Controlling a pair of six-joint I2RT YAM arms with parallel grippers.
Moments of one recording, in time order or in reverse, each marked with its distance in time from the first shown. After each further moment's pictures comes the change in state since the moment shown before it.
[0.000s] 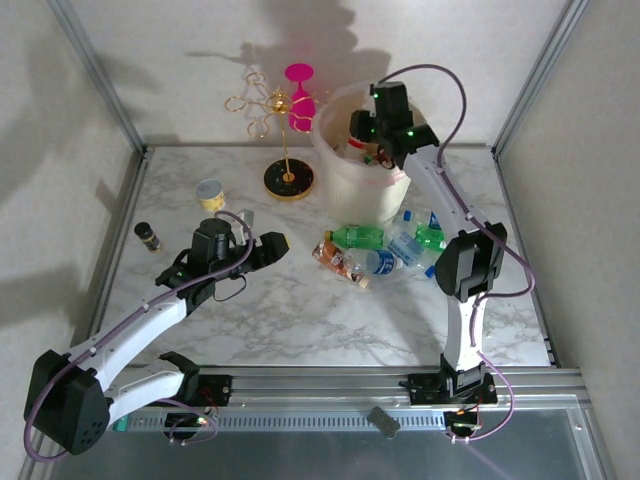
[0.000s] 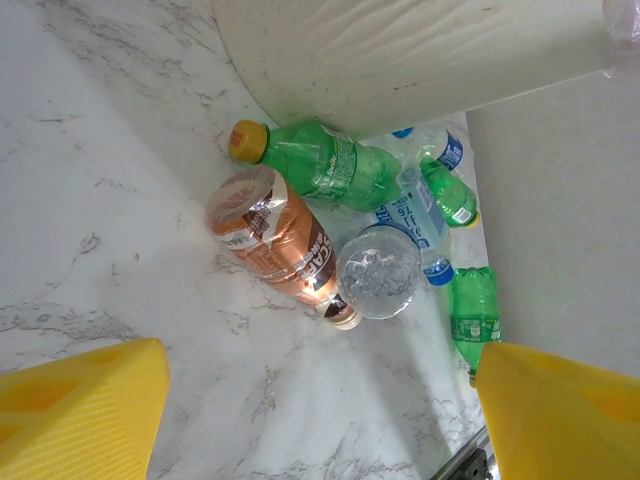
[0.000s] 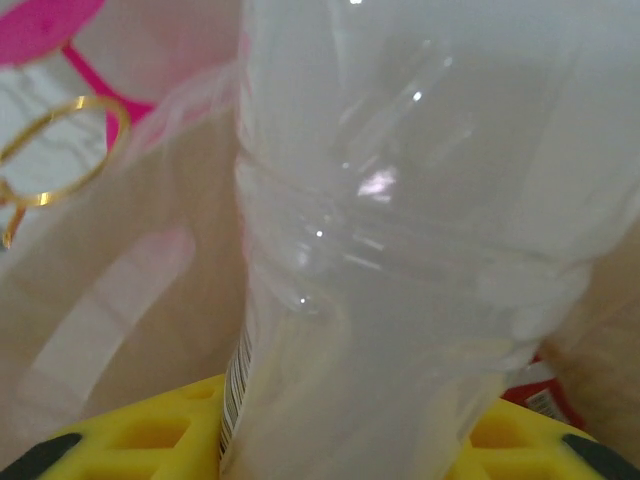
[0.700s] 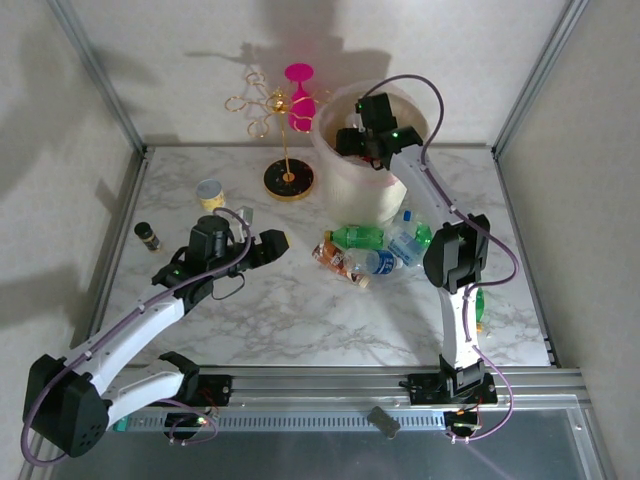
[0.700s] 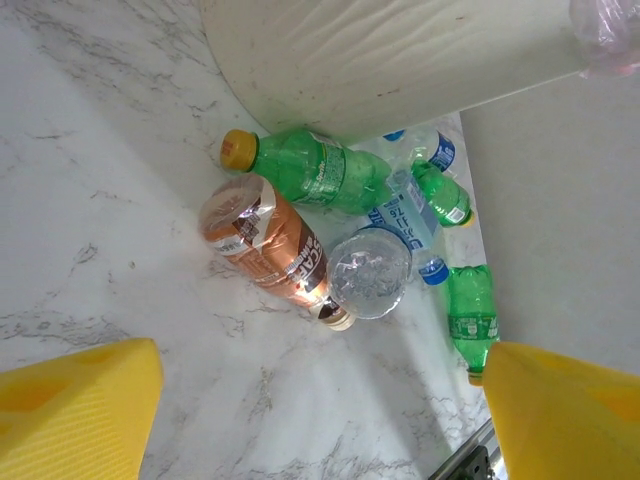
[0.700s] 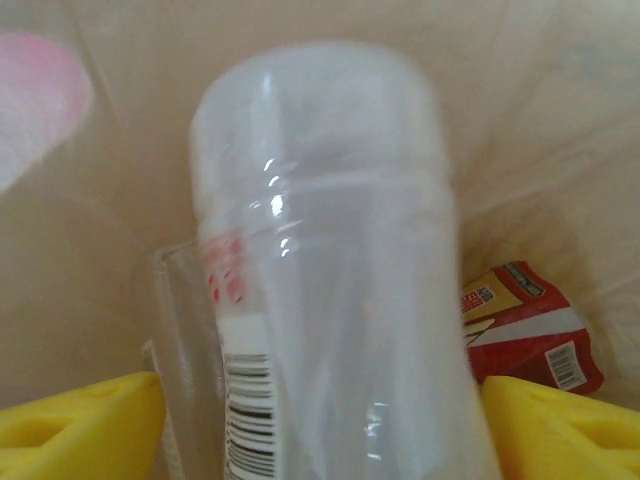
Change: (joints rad) left arm 0.000 -0.020 0.043 -0.055 -0.003 0.028; right arm 0.016 0.112 0.077 -0.124 0.027 -0.080
